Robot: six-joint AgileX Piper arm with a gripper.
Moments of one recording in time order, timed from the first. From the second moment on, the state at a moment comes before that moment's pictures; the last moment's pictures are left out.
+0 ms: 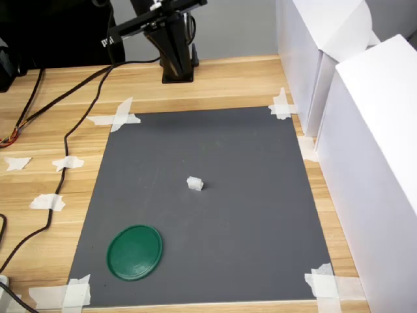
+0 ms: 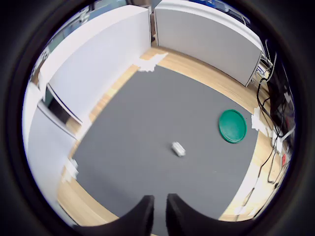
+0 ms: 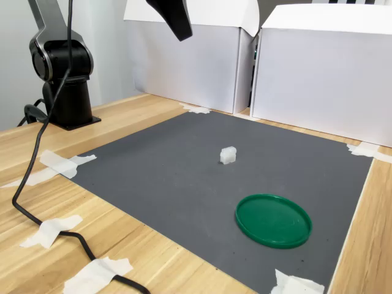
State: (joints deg) arm -2.3 69.0 -63.4 14.6 61.7 -41.6
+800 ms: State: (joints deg) arm 2.6 91.2 -72.0 6.2 61.4 -59.9
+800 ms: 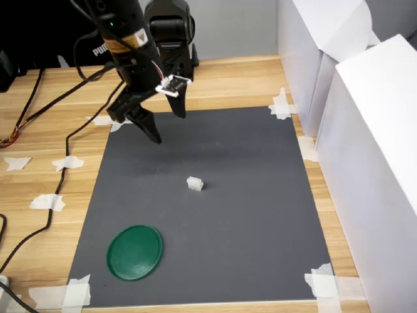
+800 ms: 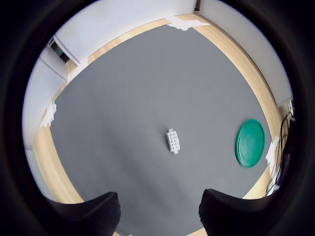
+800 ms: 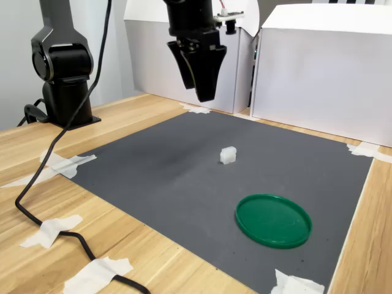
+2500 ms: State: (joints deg) arm 10.9 108.1 -72.5 -1.7 47.9 -55.4
